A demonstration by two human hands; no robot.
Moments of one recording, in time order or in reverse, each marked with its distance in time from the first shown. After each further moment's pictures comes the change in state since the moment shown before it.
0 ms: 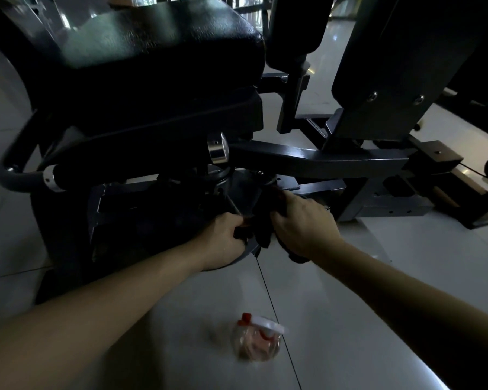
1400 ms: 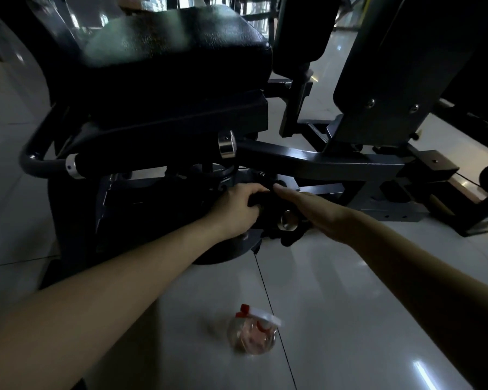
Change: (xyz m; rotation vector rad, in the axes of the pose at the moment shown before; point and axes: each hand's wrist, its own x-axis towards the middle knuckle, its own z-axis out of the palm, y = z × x) left_hand 0.018 0.034 -0.007 -0.078 0.188 0.113; right_hand 0.015 0.018 -0.027 0.743 -0.497 0.203
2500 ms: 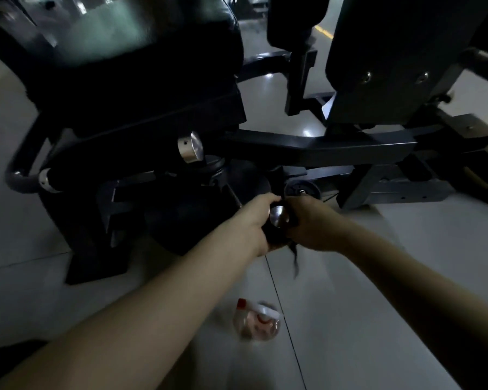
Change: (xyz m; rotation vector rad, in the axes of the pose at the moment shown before) left_hand 0.010 0.059 0.059 -0.967 0.014 -1.049; right_hand -0.005 0.026 -0.008 -0.622 0.092 -0.224
